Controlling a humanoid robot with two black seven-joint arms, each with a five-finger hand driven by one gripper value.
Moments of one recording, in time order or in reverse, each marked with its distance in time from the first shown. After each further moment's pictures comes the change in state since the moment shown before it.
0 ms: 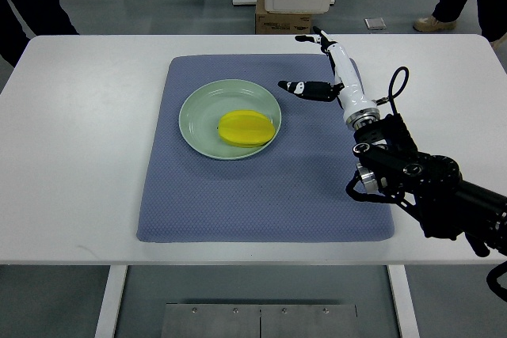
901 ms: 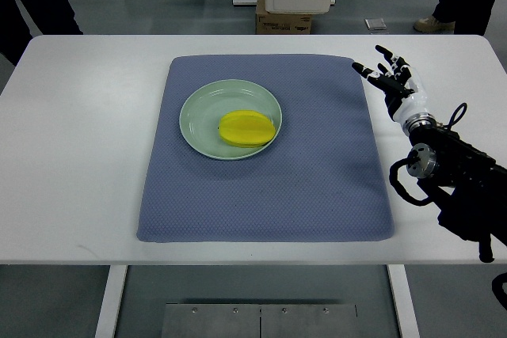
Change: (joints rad) left arm 0.000 0.000 0.000 0.000 0.000 0.000 0.000; right arm -0.107 -0.050 0.364 -0.223 0.435 0.468 -0.137
